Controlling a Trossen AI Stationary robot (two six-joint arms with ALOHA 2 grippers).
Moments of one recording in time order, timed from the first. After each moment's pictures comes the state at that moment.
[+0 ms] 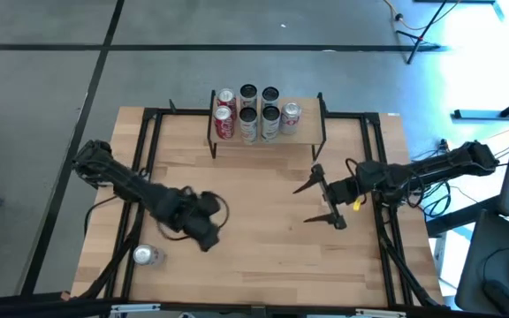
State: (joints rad) left arm -0.50 1.61 1.49 -1.26 -0.28 -1.08; right arm 0.22 0.98 0.59 0.37 -0.20 -0.18
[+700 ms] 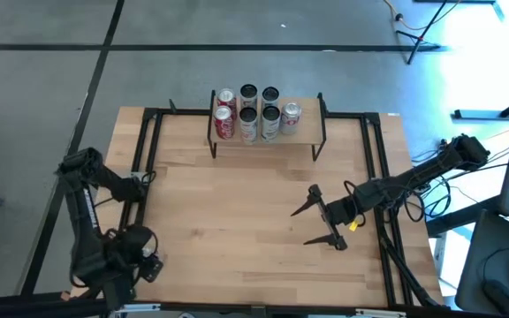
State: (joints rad) left arm -1.12 1.61 1.47 -1.56 -0.17 -2.22; right arm 0.43 1.10 0.59 0.47 -0.02 -0.08
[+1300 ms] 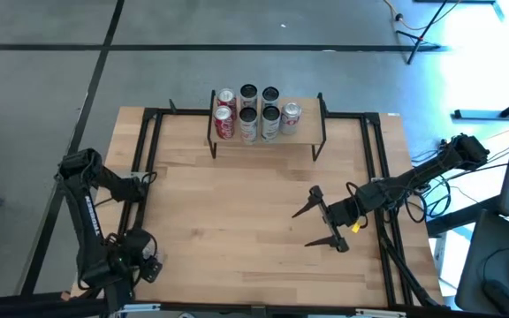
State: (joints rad) left arm -1.19 1.61 1.27 -1.39 -0.13 -2.32; right arm 0.45 1.10 0.59 0.50 -0.01 -0.10
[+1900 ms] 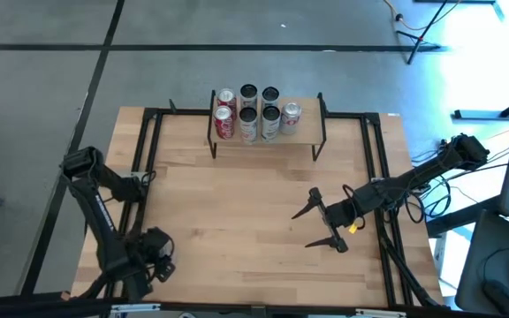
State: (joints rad) left arm -1.09 1.61 1.11 -1.15 -0.27 -2.03; right arm 0.45 1.10 0.59 0.43 -0.01 -0.06
